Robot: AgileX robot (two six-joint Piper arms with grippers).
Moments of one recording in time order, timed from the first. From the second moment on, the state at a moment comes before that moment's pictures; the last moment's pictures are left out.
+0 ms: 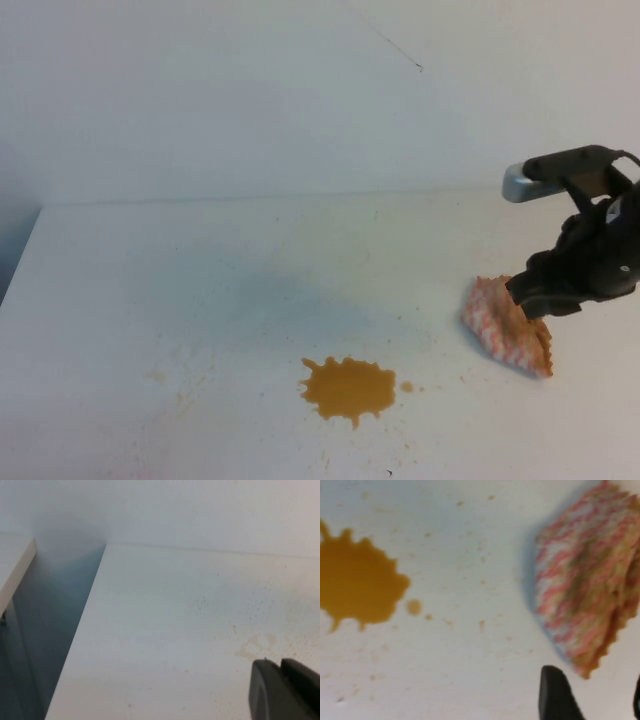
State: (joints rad) right arm 0.32 1.62 -1.14 0.20 0.81 -0.16; left arm -0.05 -0.03 0.03 0.06 0.28 -0.27
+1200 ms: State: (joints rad) right arm 0.39 2.03 -1.46 -0.09 0.91 -0.01; left arm -0.05 -0.03 0.03 0.06 0.28 -0.27
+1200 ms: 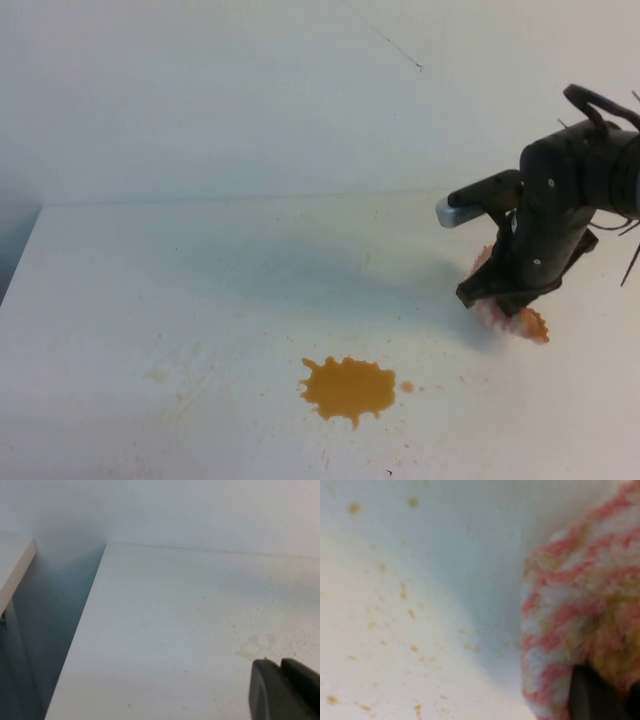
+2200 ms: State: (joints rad) right arm 0.76 2.17 -1.58 0.00 0.96 0.00; left arm -0.05 -0.03 0.03 0.06 0.28 -0.27
